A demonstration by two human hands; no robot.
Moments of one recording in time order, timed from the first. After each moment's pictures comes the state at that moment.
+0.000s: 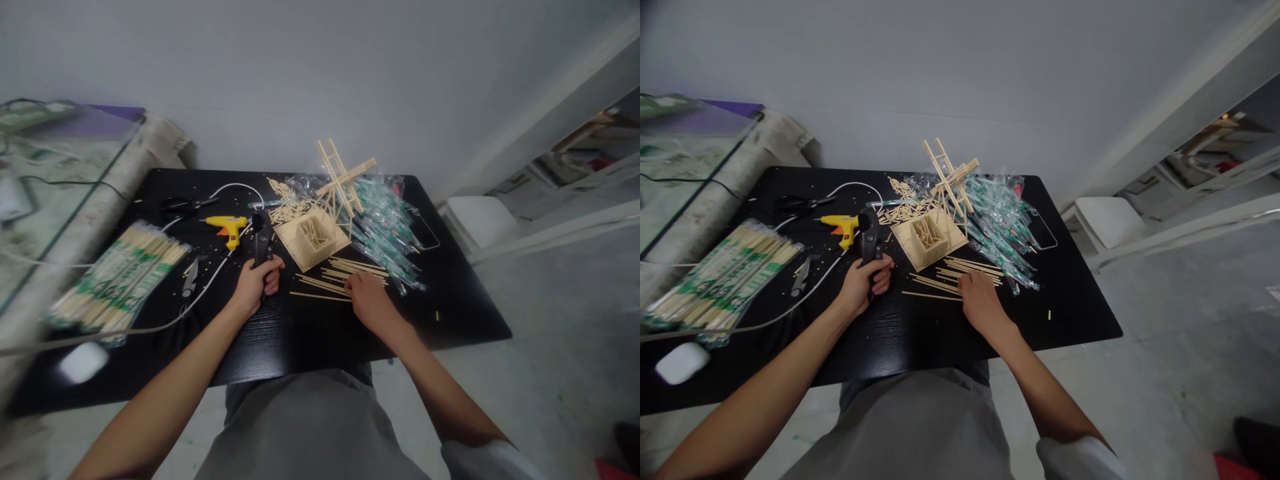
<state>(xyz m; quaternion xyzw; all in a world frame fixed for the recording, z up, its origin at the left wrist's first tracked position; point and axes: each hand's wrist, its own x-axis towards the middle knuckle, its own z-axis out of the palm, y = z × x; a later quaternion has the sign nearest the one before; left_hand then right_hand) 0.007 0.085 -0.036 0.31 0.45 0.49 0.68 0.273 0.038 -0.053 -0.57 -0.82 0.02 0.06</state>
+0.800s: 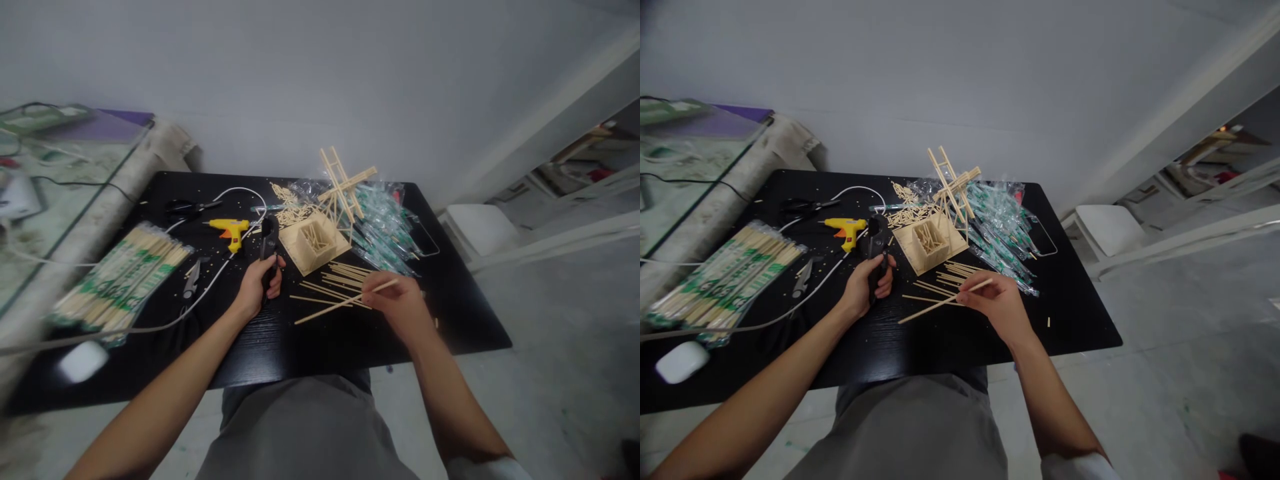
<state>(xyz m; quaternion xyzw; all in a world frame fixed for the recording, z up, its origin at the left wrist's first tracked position) 0.008 0.084 -0.034 0.33 0.42 0.49 0.69 0.275 0.029 0.022 -0.48 -0.53 0.49 0.50</state>
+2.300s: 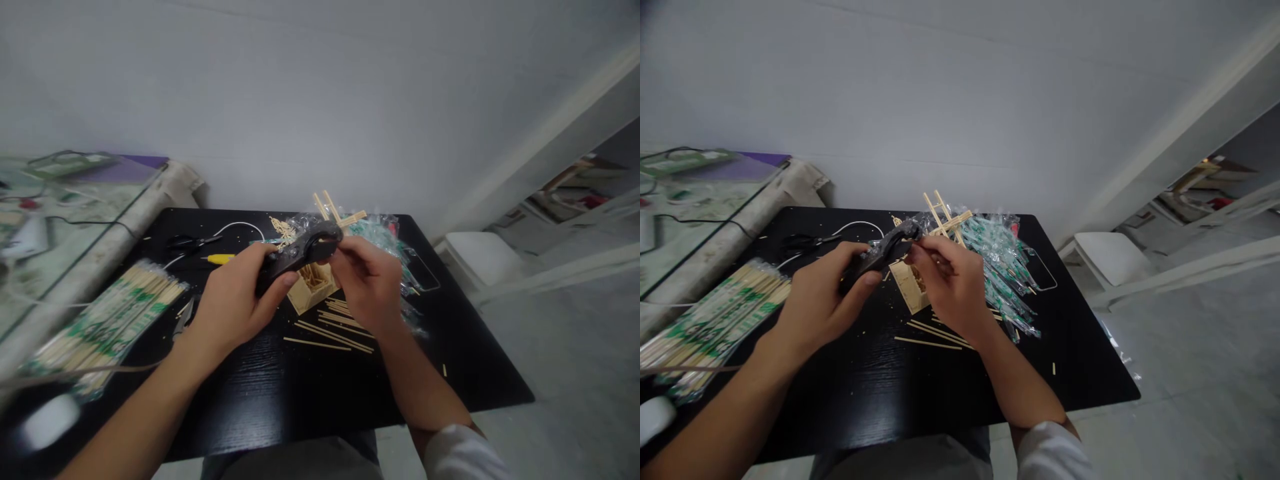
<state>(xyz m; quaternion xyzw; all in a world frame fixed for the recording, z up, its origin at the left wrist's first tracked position) 0.003 0.088 0.097 0.79 0.52 0.33 0.02 0.207 0.097 0.106 -0.38 -0.66 0.27 0.58</state>
